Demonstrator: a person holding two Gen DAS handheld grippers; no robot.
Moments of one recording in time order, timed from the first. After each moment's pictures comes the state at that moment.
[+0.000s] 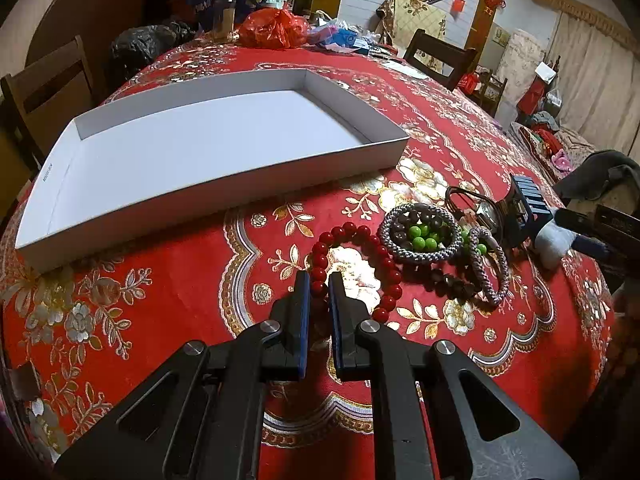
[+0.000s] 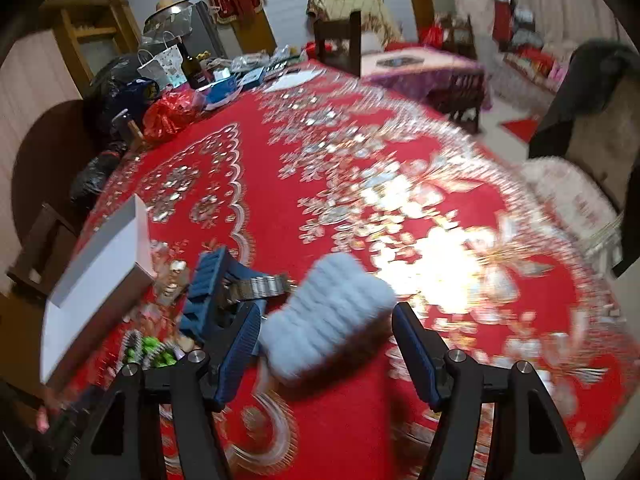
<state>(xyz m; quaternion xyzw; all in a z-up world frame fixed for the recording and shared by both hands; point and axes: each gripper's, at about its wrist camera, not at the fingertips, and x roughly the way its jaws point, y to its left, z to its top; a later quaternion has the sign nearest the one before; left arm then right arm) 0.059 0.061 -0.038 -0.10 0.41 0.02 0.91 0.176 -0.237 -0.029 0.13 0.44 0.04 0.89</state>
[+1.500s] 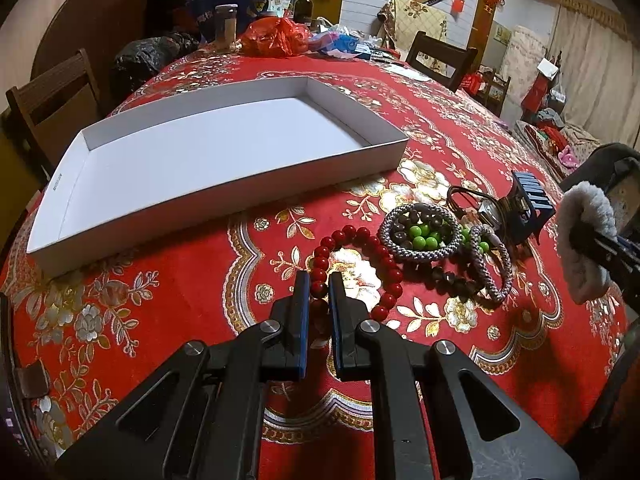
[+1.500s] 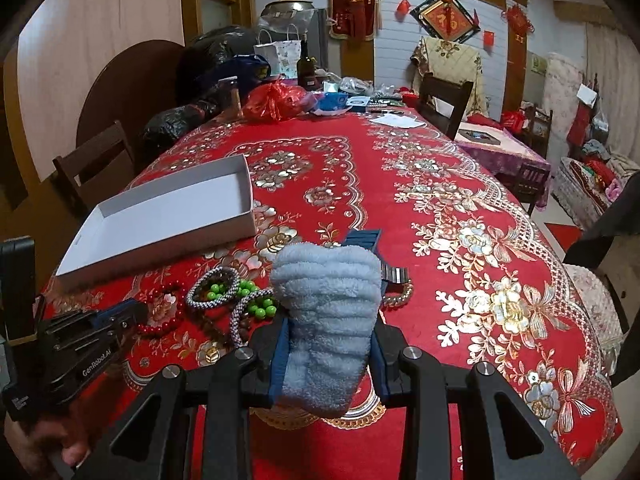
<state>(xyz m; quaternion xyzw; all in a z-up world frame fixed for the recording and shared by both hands) 0.054 0.054 -0.035 -0.08 0.40 0.03 0.91 0.096 -0.151 -0.001 -0.03 0.35 0.15 0.92</state>
